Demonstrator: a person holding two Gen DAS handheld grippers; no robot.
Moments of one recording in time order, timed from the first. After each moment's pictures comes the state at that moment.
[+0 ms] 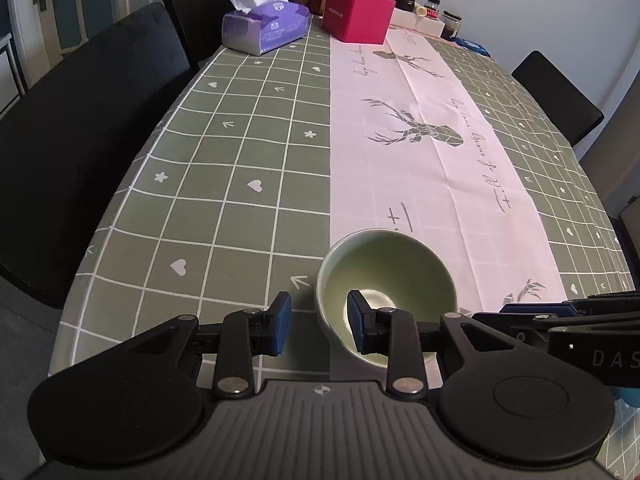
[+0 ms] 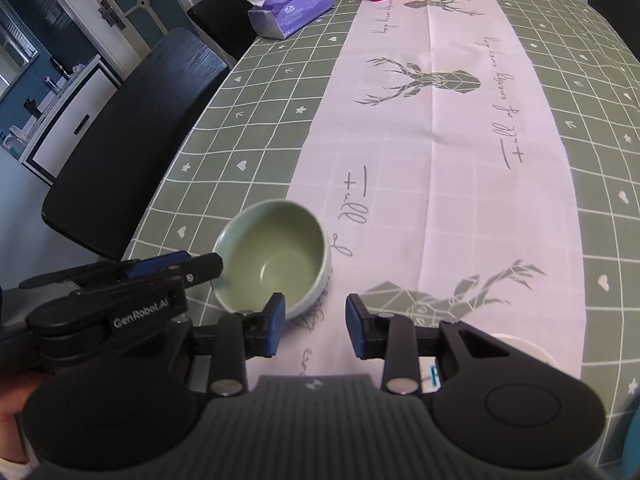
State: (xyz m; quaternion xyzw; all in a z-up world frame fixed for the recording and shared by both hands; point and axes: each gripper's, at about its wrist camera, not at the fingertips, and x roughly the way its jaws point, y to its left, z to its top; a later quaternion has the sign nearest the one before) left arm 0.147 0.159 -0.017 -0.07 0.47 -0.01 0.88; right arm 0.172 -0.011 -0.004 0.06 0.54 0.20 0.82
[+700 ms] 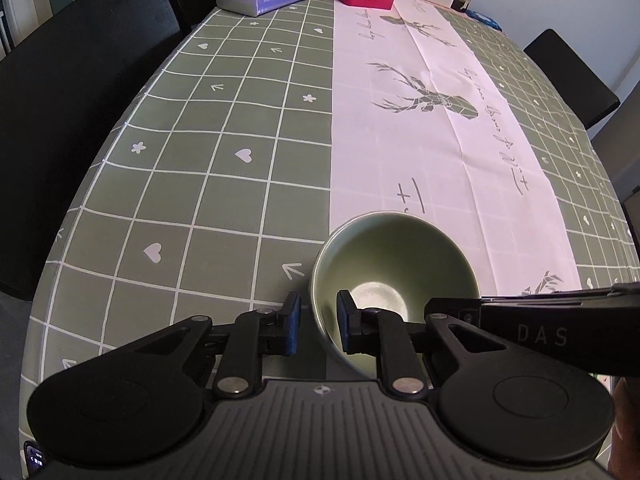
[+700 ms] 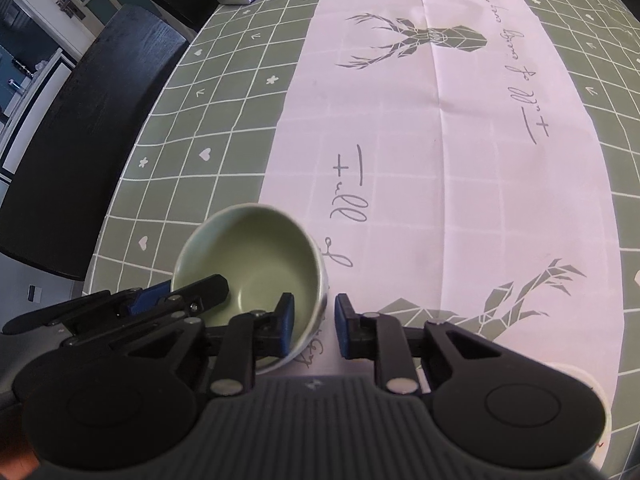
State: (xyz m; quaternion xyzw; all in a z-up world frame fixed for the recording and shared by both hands) left arm 0.172 0.155 -0.042 -0.08 0.52 -0.01 0.85; right arm 0.211 0.011 -0.044 0.07 0.59 0.16 0.79
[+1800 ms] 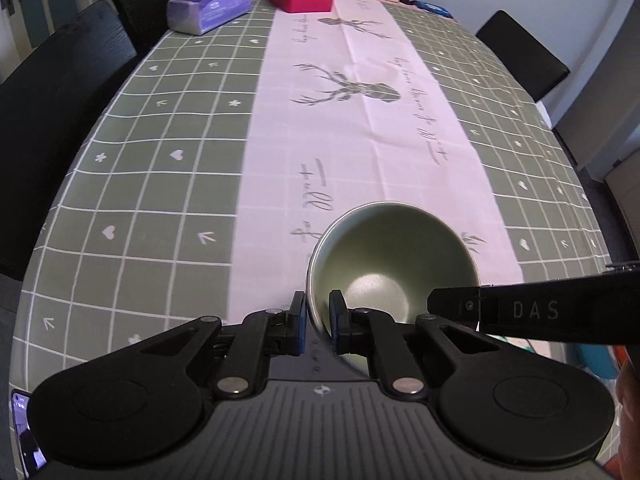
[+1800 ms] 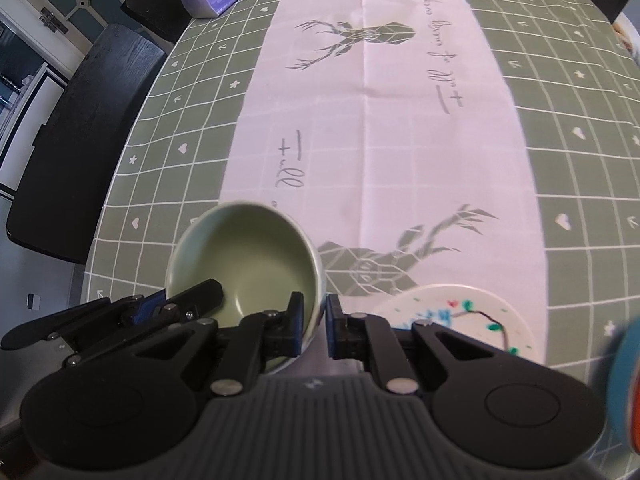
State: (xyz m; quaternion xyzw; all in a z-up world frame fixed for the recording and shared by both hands) left arm 0.128 0.078 -0.001 -0.05 0.51 -0.05 0.86; right arm 0.164 -0.062 -0.004 0.09 0.59 0.13 0.79
